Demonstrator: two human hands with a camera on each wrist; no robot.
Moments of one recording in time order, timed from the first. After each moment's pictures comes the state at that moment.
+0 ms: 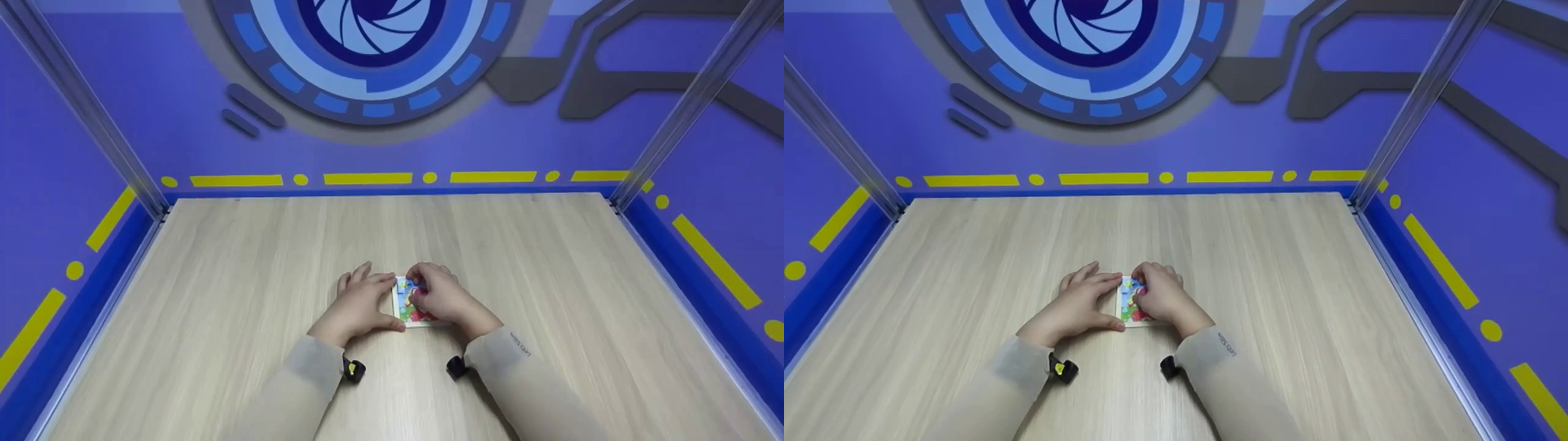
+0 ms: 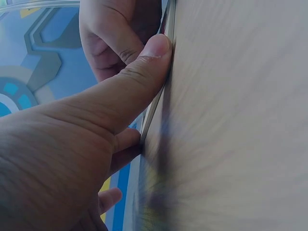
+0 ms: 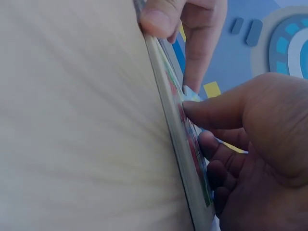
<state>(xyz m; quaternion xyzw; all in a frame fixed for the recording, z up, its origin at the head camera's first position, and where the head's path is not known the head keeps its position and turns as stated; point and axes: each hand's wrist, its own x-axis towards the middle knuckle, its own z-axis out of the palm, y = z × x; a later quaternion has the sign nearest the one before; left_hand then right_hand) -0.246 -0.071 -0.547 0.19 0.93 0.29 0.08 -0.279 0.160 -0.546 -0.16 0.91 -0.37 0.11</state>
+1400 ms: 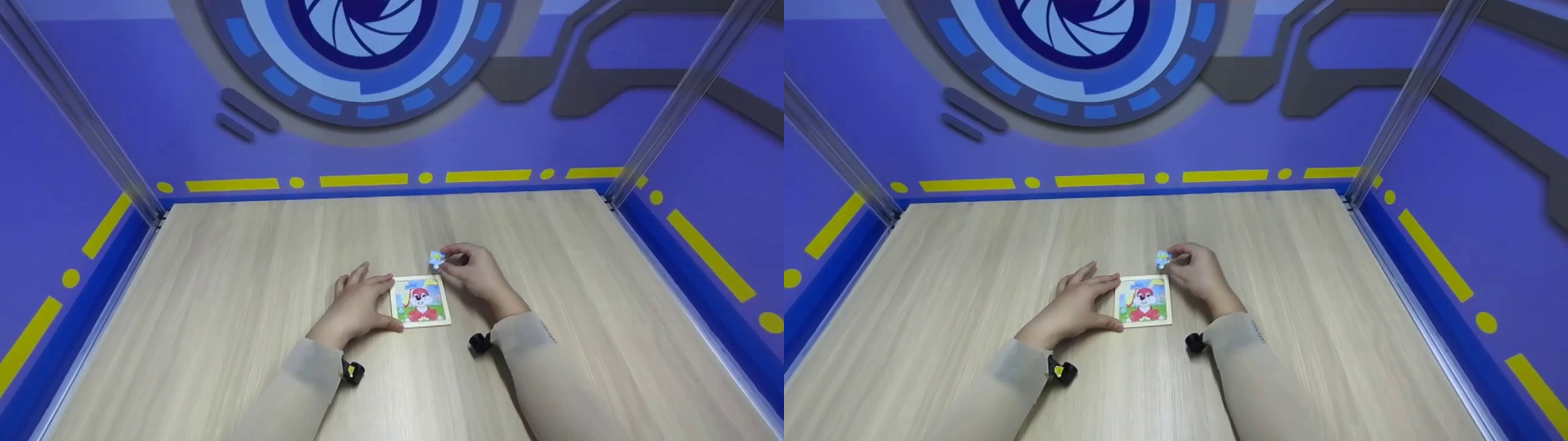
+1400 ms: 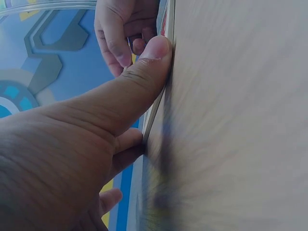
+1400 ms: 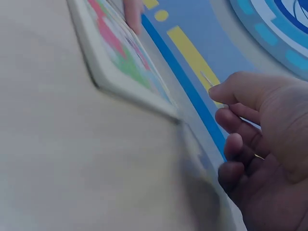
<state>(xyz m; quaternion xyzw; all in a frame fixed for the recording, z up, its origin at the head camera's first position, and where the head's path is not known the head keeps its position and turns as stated) -0.246 -0.067 -0.547 0.17 0.94 0.30 0.08 -0.315 0.230 -0.551 -0.10 0.87 -0.49 0.01</state>
